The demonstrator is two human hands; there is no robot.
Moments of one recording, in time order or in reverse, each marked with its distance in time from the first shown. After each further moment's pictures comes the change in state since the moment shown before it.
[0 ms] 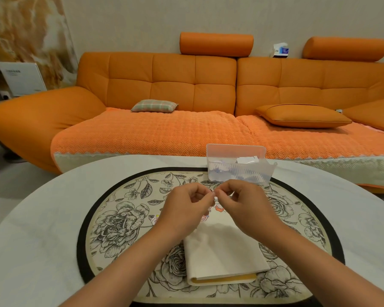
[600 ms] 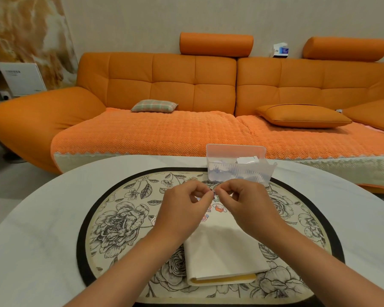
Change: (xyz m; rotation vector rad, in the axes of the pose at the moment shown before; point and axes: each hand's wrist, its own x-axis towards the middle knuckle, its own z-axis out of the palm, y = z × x) left_hand -0.003 0.000 -0.002 0.190 0.132 0.154; right_hand 0.000 -0.004 -0.003 -0.040 0.024 -0.056
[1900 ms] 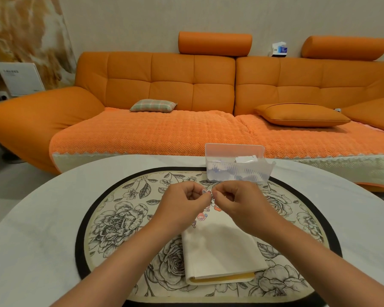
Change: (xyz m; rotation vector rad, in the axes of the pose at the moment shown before) left_hand 0.008 -0.001 -0.003 -0.191 -0.156 -0.159; right_hand 0.003 0.006 -0.001 0.118 -0.159 -0.051
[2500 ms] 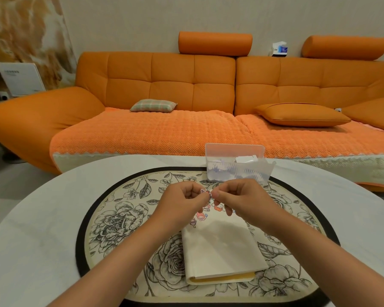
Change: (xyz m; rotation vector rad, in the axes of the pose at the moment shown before) left_hand 0.003 -0.003 -0.005 0.015 -0.039 -0.021; right_hand 0.001 -0.008 -0.013 0.277 -0.095 0.191
